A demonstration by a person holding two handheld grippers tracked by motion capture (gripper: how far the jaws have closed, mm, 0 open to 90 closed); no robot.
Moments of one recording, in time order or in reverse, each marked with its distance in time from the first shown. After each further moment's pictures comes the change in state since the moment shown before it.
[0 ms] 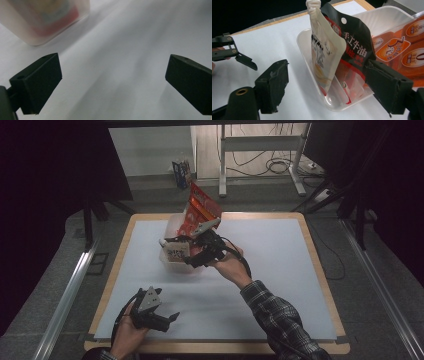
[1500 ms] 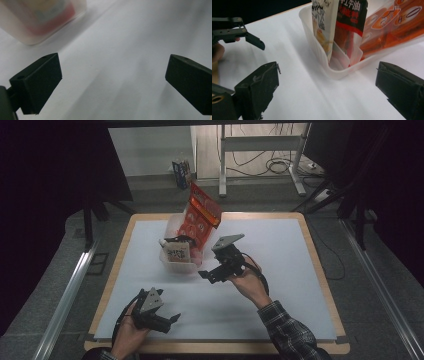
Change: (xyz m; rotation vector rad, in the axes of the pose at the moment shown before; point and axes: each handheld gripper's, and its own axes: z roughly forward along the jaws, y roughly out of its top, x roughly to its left) left arm -0.003 0.000 0.003 0.014 -0.006 0.014; right arm 0.007 -0.056 -0.034 -0.036 -0.016 0.063
